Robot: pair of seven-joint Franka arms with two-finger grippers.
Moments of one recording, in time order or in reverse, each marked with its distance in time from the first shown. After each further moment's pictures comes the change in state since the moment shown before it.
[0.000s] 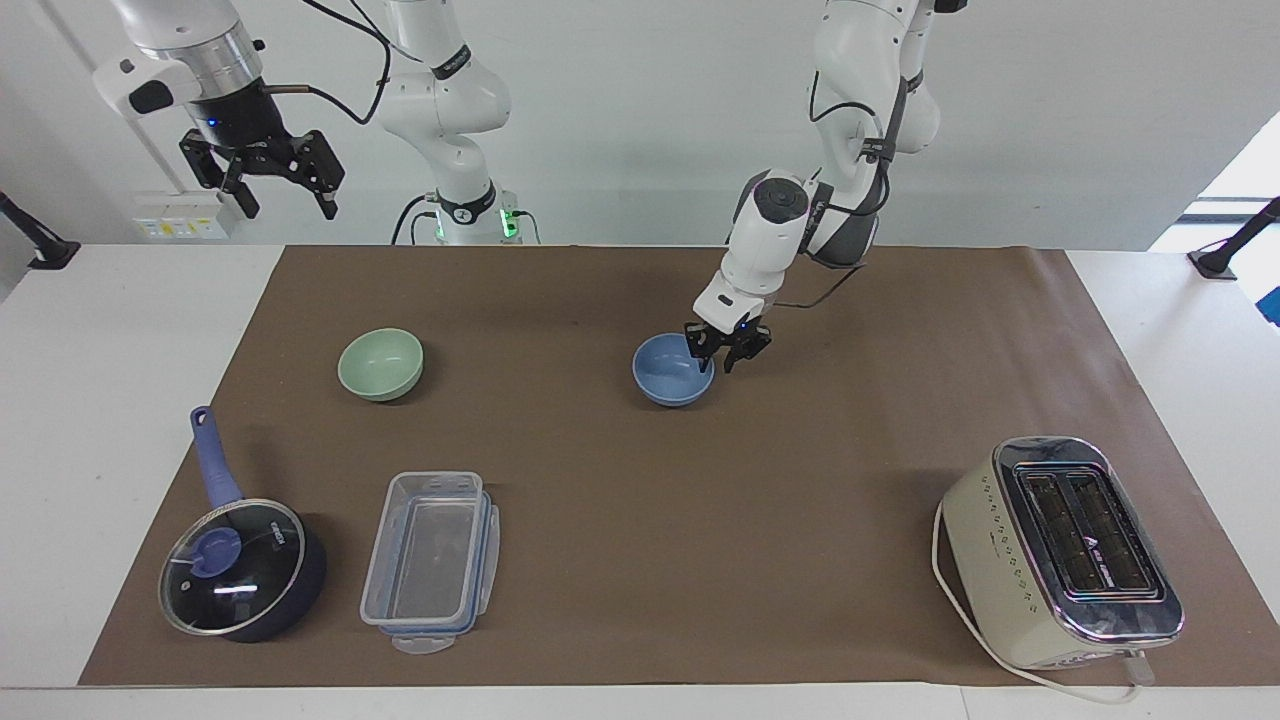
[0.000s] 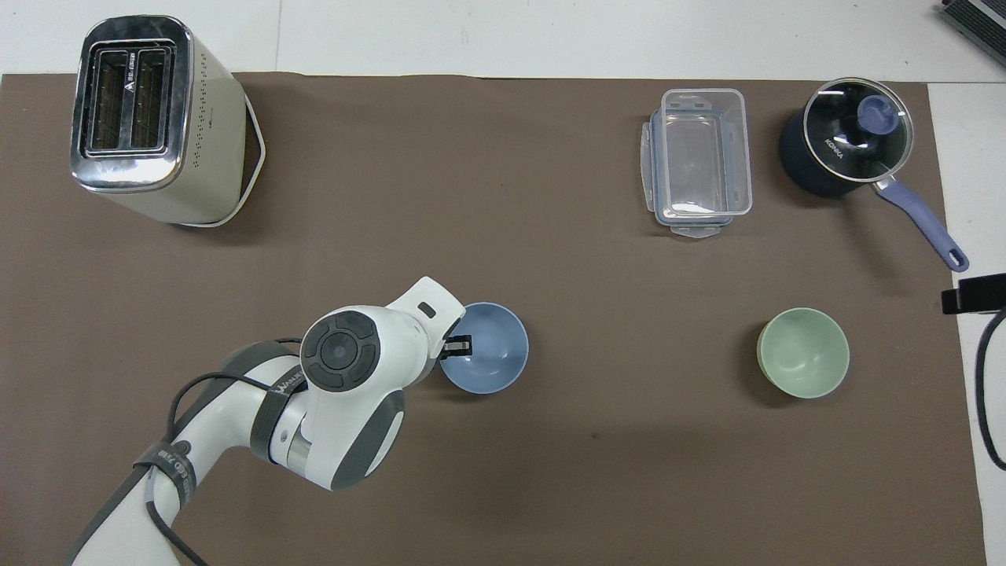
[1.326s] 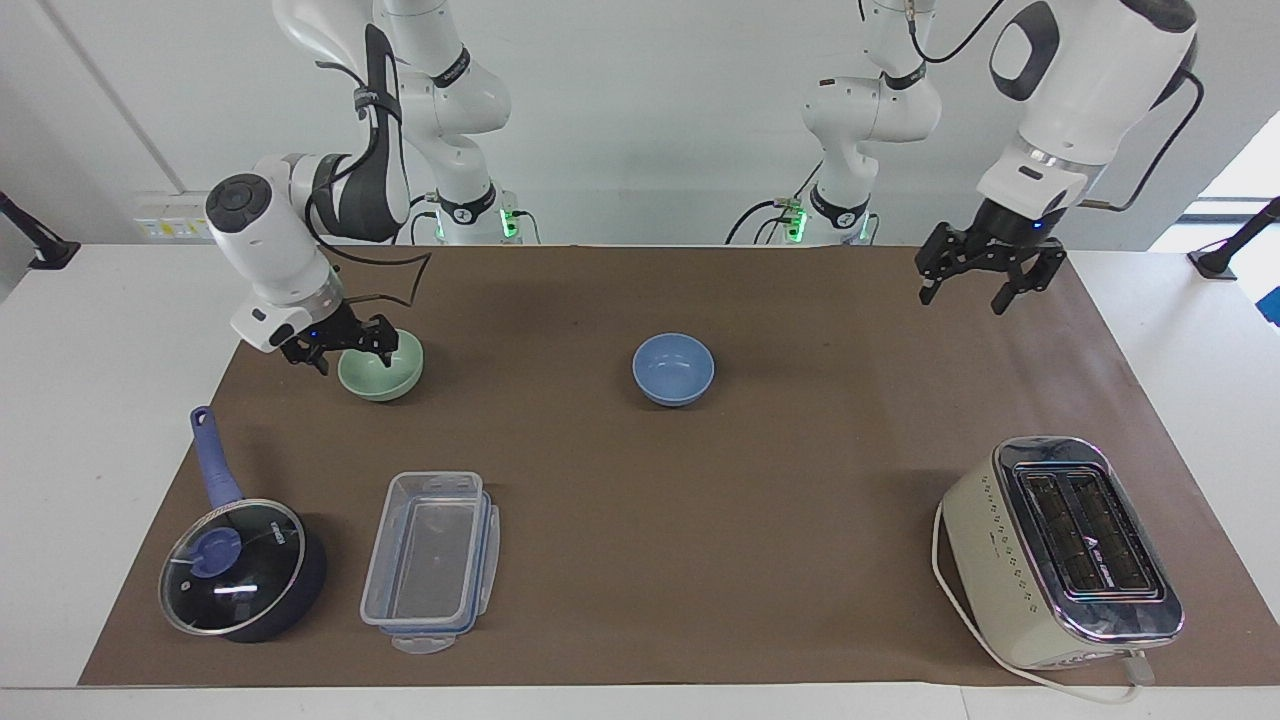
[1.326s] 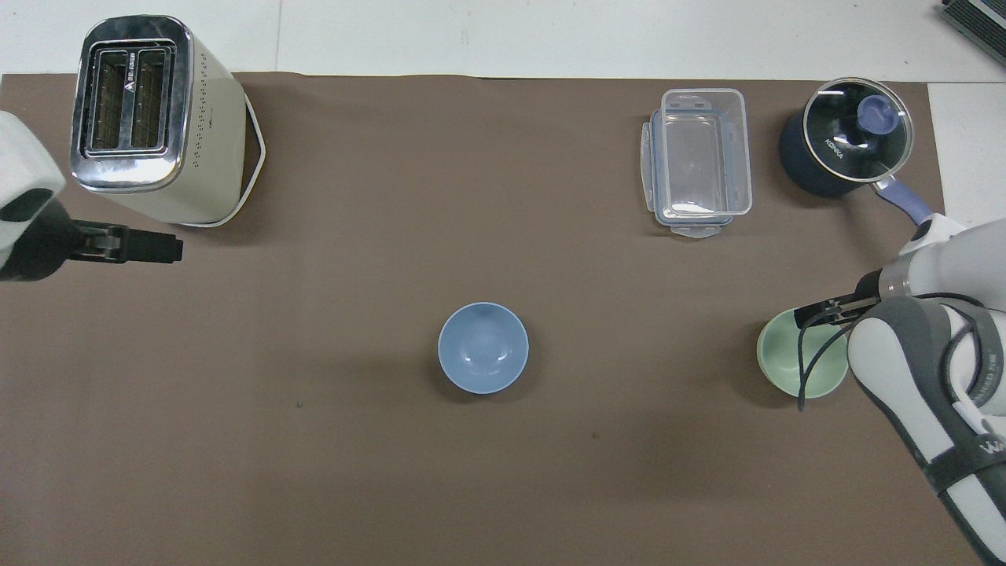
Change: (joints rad) left arm 0.521 -0.207 0.029 0.464 0.065 -0.651 0.623; right arm -0.076 0.191 -0.004 -0.558 0.000 0.670 -0.304
